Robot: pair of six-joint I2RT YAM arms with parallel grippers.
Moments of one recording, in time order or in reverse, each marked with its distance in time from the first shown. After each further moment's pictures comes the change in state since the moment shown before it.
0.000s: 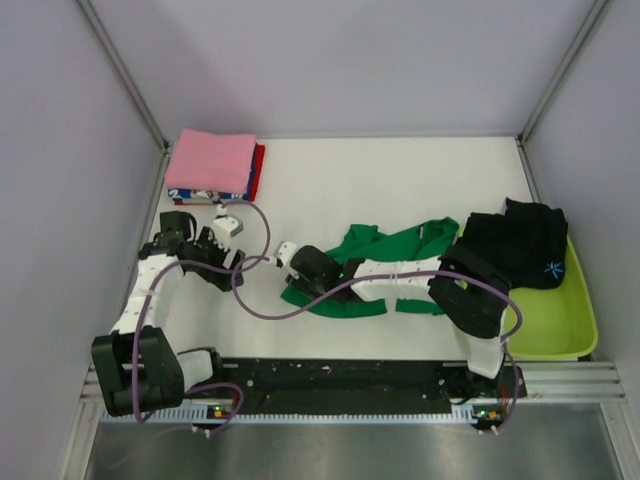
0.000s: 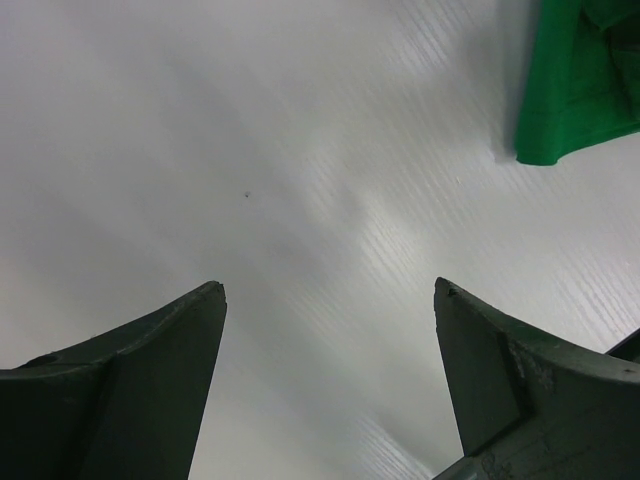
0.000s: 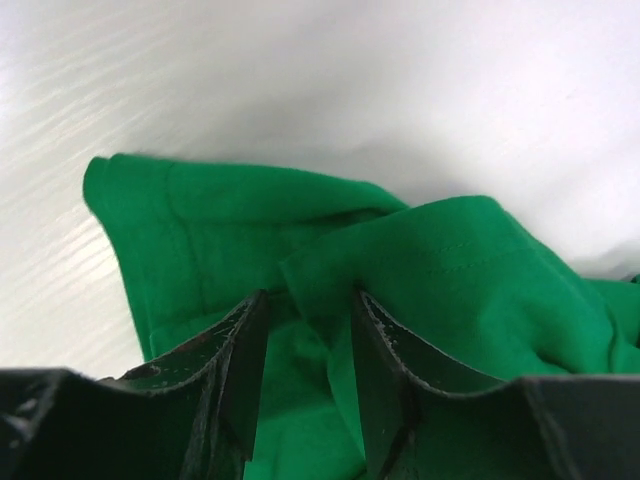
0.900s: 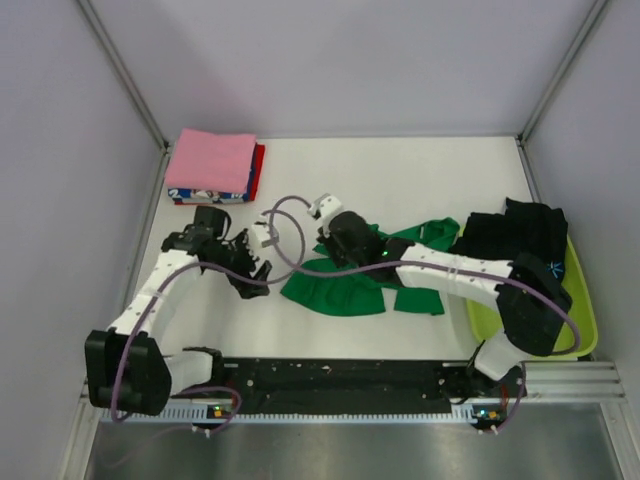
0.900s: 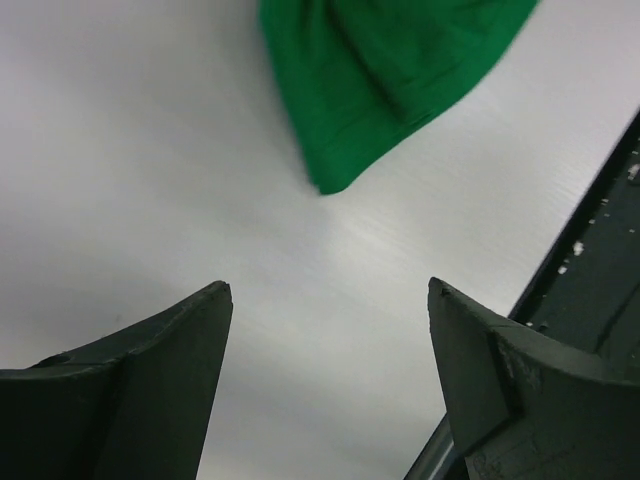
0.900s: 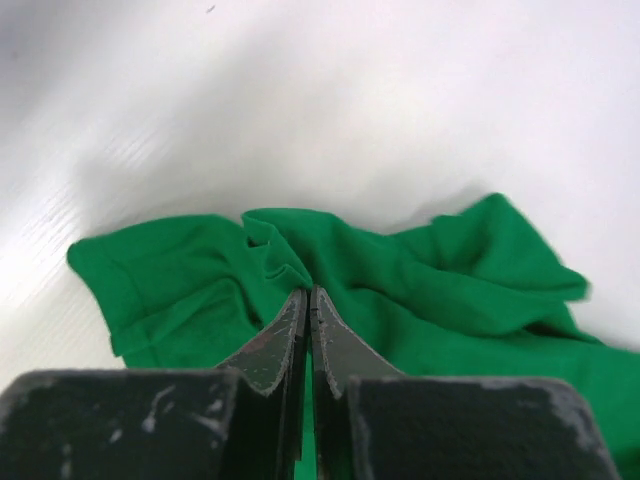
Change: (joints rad) left arm -0.218 0.002 0.063 -0.116 0.082 0.052; right arm -0.125 -0.249 -0.061 0.027 0.059 0.154
